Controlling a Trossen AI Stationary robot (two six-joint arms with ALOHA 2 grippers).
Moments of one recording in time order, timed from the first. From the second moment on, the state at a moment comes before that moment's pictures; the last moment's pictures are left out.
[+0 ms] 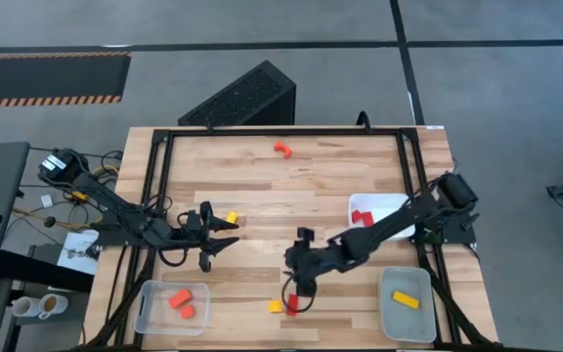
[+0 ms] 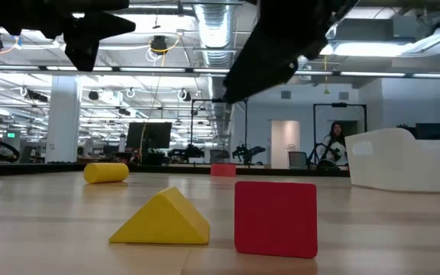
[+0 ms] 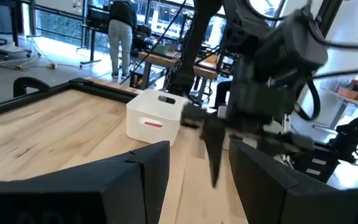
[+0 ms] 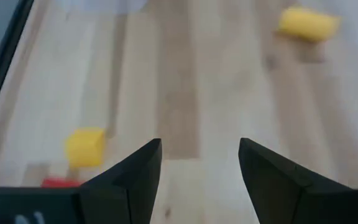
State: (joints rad) left arm -0.55 1.08 0.27 0.81 -0.66 -0.26; right arm 0.40 1.83 1.22 -0.19 0.28 0.31
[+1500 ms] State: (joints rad) left arm -0.55 1.08 0.27 0.79 -0.69 -0.28; right arm 0.50 1.94 1.33 -0.30 0.02 -0.50
